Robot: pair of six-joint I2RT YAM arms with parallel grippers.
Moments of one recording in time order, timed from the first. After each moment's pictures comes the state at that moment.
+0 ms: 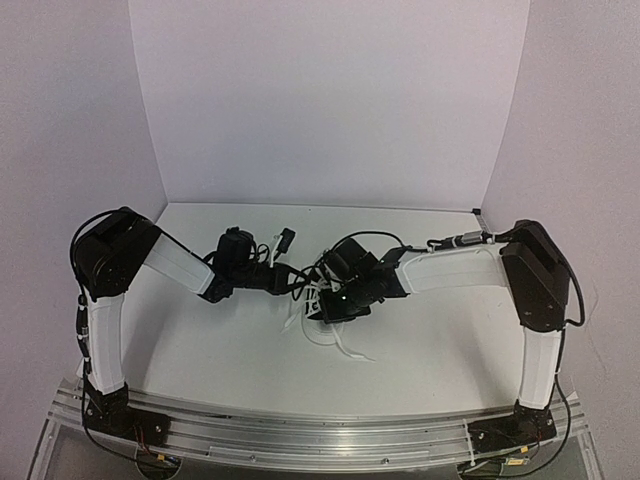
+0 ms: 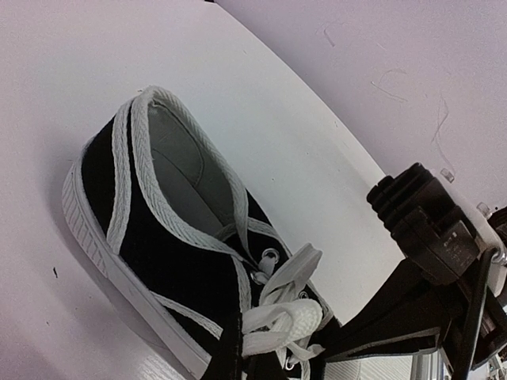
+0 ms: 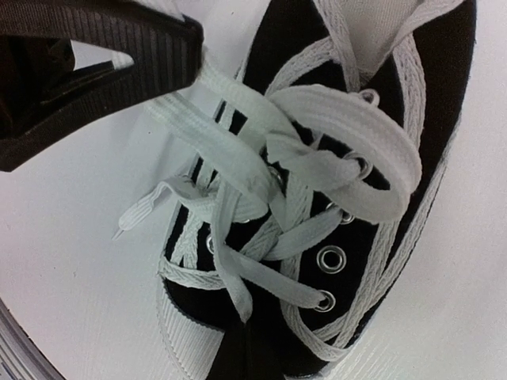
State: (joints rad) left arm -0.61 2.05 0.99 0.66 0.67 -0.39; right arm 0.92 2.00 1.36 -0.38 -0.02 0.56
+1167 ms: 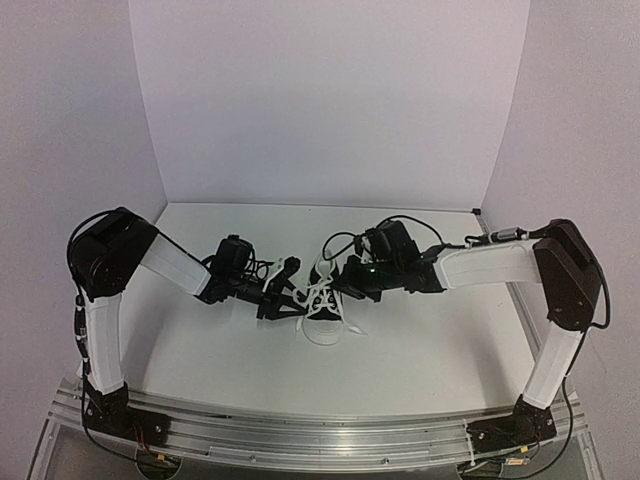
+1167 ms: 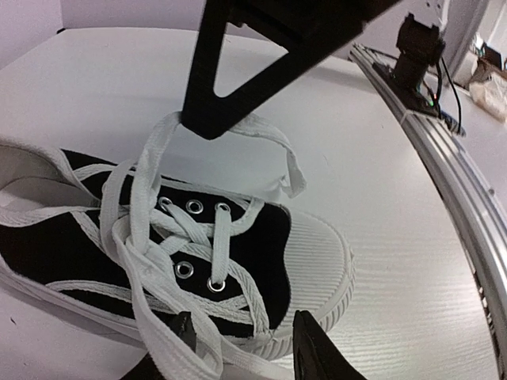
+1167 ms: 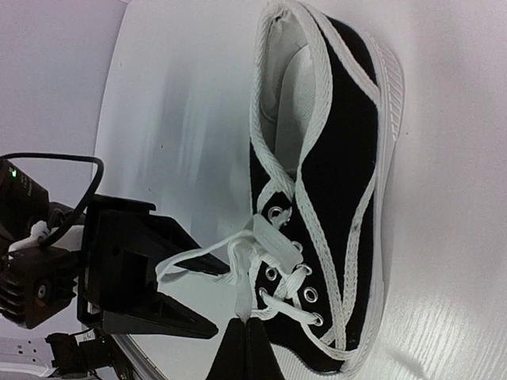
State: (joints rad) left arm -0.60 2.03 0.96 0.47 0.95 0.37; right arm 0.77 1.83 1.13 0.00 -0.21 0.91
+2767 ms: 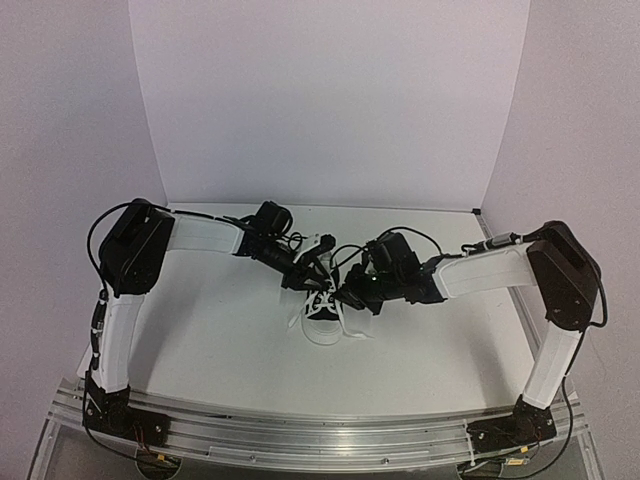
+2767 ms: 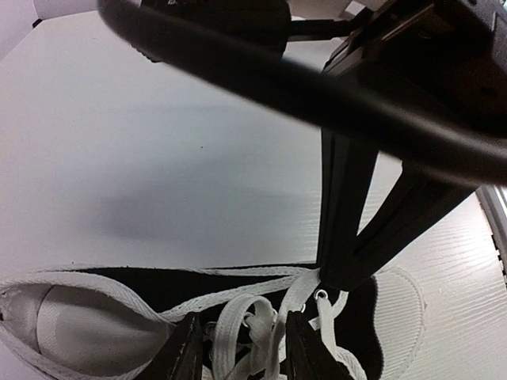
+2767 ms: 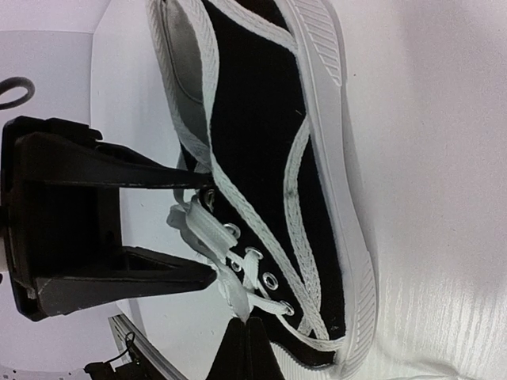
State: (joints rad) left arm -0.64 2.21 1.57 -0.21 0.87 0.63; right arm 0.78 1.85 1.06 0.06 -0.20 1.15
